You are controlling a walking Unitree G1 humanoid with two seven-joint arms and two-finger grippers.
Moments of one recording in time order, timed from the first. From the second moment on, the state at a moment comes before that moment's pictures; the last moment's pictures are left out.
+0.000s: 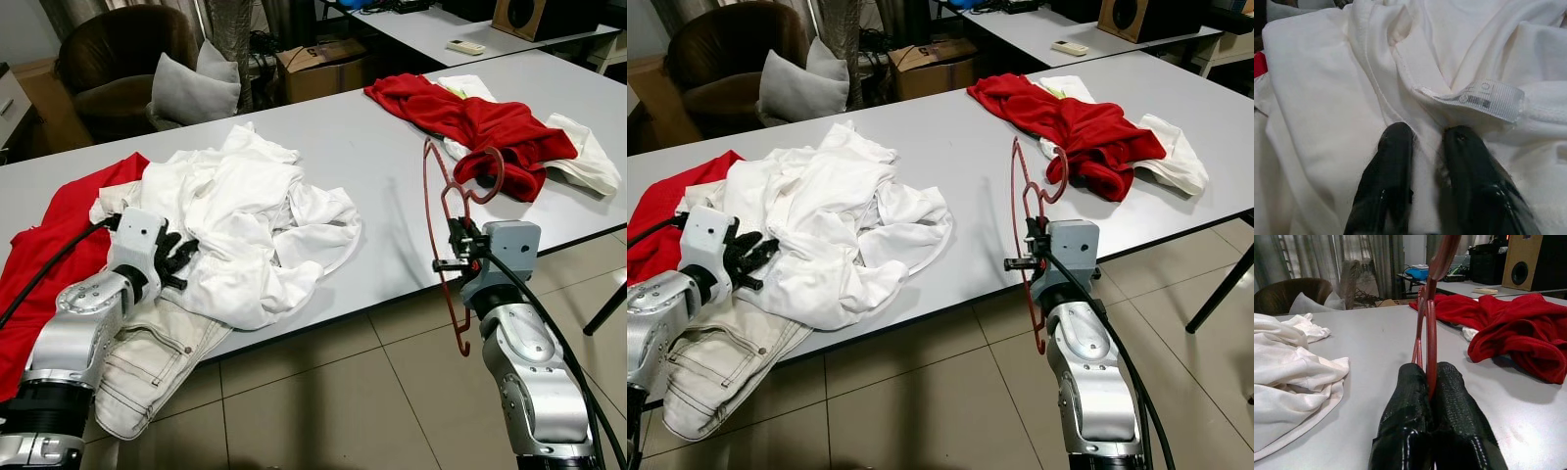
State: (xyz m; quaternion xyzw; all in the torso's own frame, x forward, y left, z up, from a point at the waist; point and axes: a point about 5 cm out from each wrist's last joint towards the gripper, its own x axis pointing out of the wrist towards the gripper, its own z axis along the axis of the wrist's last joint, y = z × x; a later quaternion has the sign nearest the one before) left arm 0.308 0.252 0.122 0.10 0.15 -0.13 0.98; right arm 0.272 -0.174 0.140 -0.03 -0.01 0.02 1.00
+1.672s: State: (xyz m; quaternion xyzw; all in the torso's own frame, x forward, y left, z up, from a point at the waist) left arm 0.284 0.280 0.217 0.09 0.02 -0.35 0.93; right arm 0.270 -0.154 0.204 0.12 -0.07 0.42 0.90
